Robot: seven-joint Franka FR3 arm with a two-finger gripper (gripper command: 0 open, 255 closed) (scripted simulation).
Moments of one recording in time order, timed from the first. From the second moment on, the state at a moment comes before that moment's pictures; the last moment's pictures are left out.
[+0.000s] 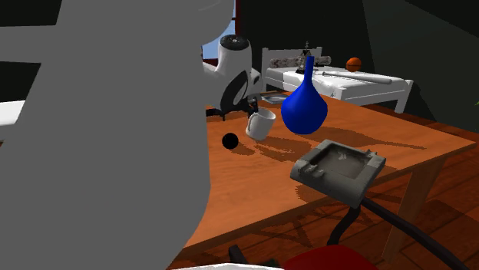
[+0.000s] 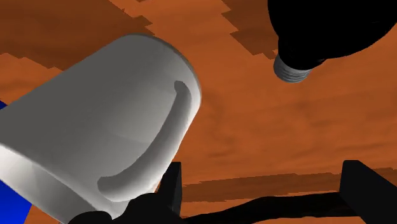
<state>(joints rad) -0.18 0.19 -0.17 -2.18 0.45 3.02 -0.55</state>
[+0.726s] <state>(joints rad) -0.23 0.27 -0.10 -2.13 0.46 3.17 -0.54</state>
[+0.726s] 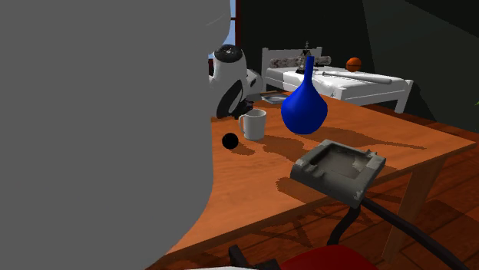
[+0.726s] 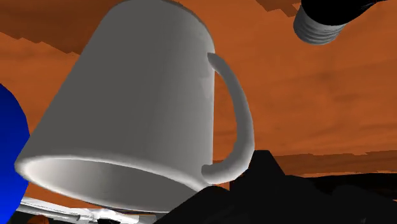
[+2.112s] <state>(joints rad) -0.24 0.19 -0.13 -2.15 0.44 2.77 -0.53</state>
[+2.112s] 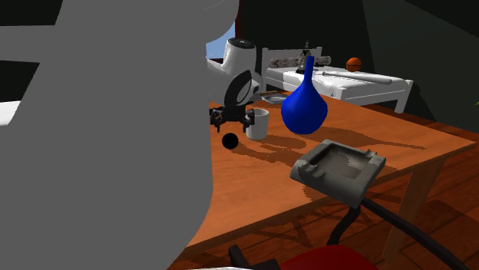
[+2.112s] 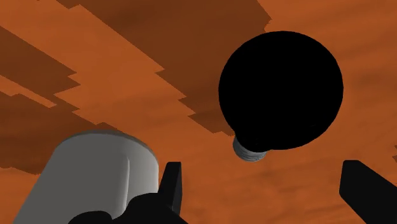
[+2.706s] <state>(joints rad) -0.24 0.21 -0.13 -2.17 0.44 2.74 -0.54</state>
